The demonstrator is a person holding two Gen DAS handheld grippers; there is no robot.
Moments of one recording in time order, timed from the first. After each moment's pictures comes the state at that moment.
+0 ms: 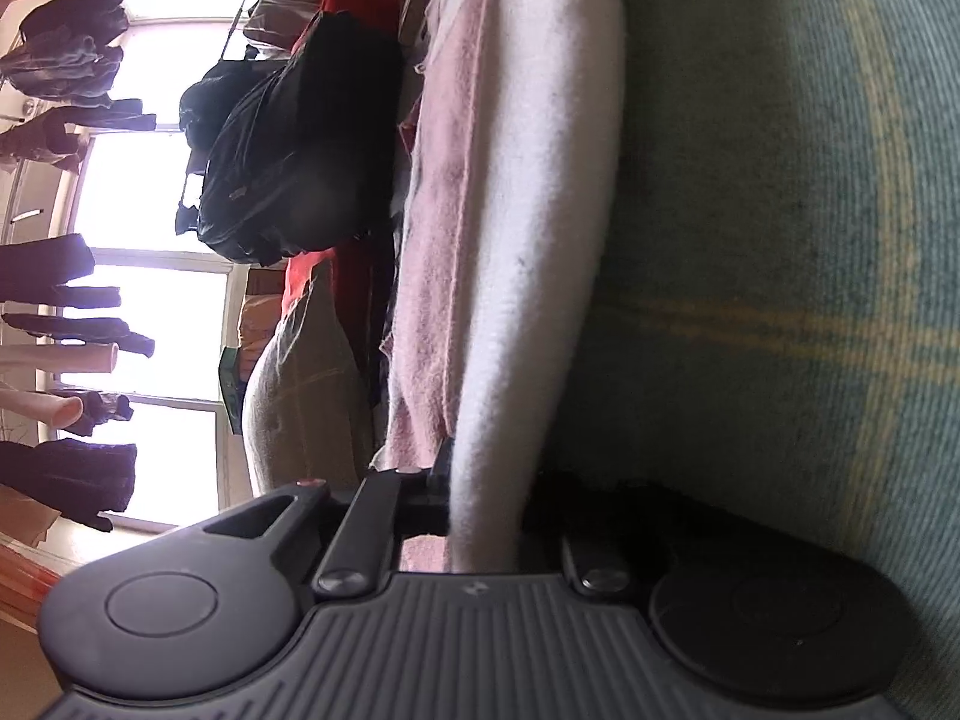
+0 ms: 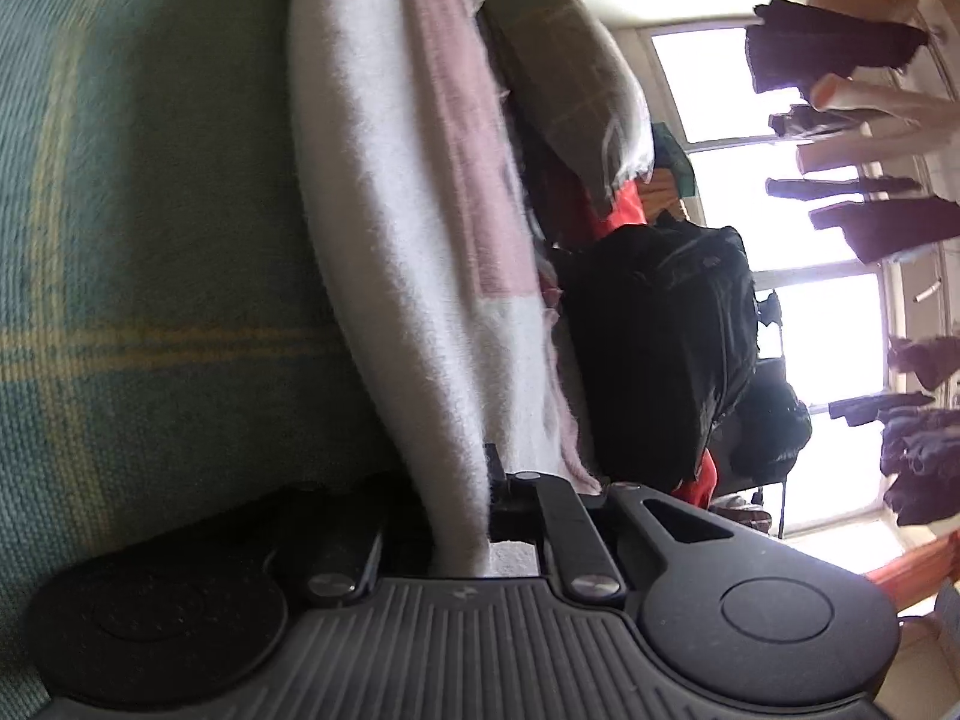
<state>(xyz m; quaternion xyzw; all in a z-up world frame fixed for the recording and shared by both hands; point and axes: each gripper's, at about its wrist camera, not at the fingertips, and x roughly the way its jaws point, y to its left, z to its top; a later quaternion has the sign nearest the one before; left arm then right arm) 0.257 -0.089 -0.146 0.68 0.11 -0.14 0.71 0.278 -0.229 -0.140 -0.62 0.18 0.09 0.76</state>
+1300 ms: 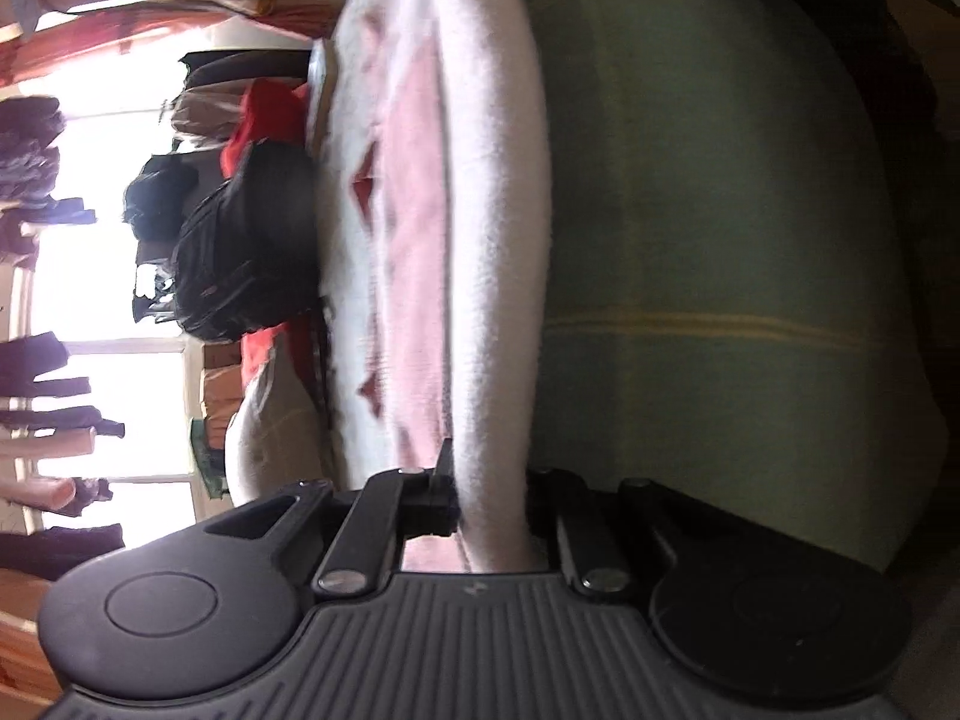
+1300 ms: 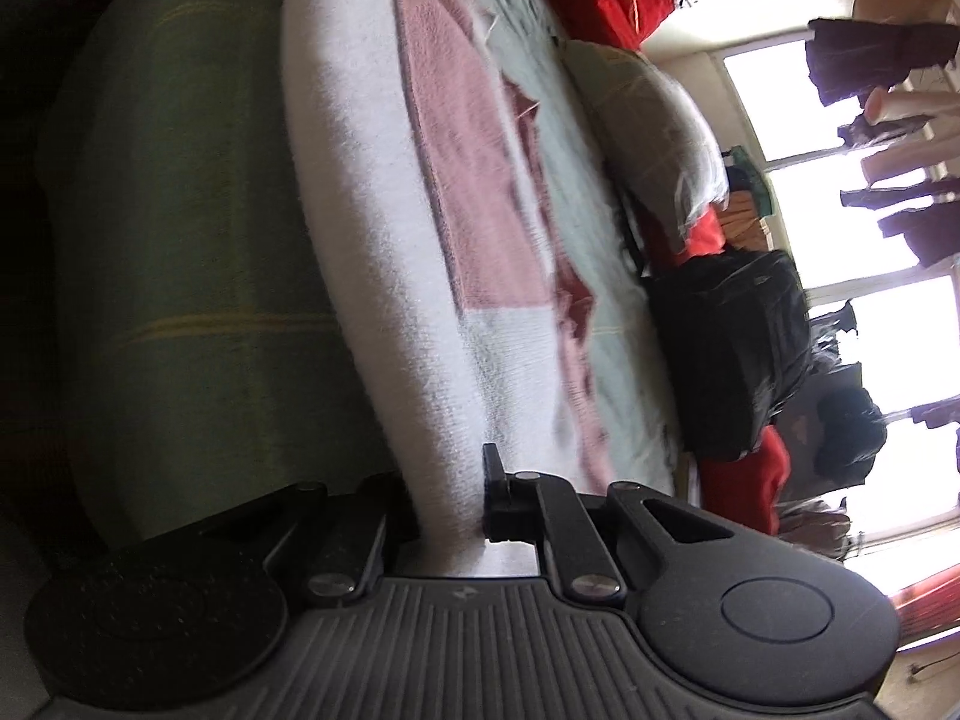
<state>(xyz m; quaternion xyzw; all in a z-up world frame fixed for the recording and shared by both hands) 0.046 -0.057 -0.116 0.72 0.11 -0.22 0.64 0.063 -0.242 -0.090 -0.58 0.25 0.20 0.75</state>
